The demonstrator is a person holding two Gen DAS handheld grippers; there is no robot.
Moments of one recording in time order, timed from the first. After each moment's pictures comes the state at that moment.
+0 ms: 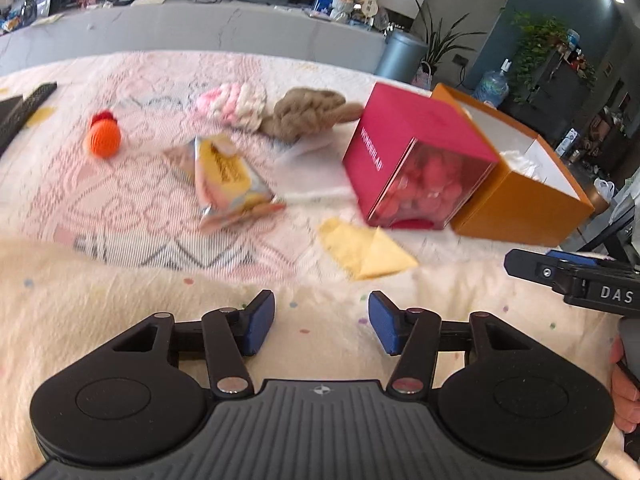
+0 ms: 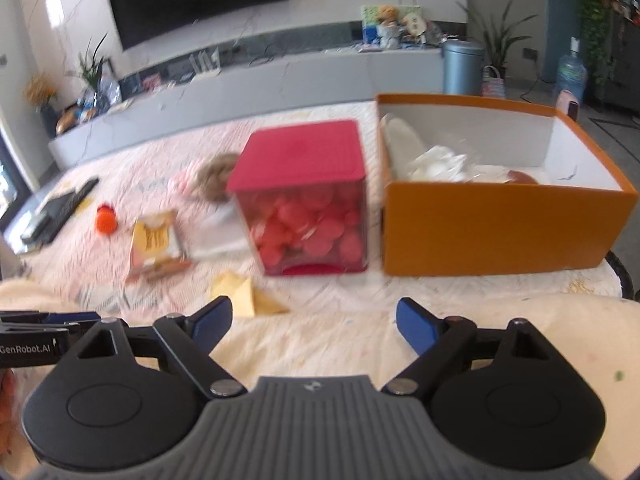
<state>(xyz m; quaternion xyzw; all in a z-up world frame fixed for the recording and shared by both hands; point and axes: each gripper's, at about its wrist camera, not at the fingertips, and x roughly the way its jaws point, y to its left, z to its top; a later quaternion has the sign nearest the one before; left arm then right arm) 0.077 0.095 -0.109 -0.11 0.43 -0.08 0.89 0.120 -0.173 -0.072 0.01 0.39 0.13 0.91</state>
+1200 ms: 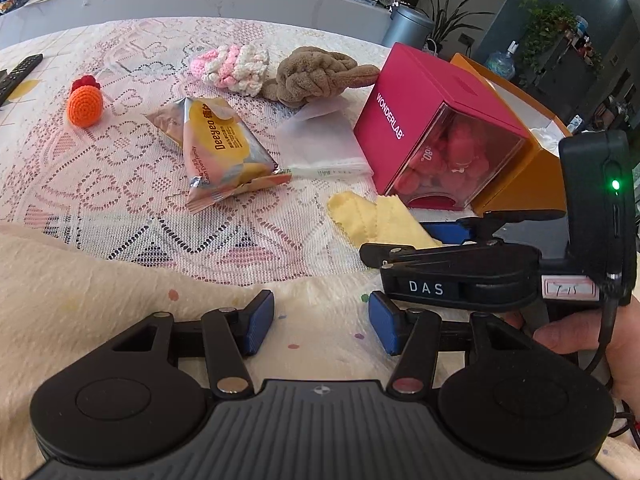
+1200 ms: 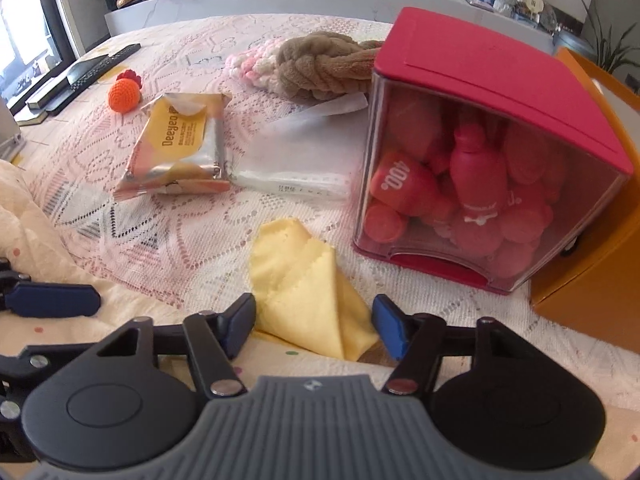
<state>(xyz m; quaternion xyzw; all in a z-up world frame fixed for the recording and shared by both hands) 0.102 0.091 -0.139 -0.12 0.47 -0.08 0.87 0.197 -0.071 -0.157 -0.12 0.46 0.23 0.85</state>
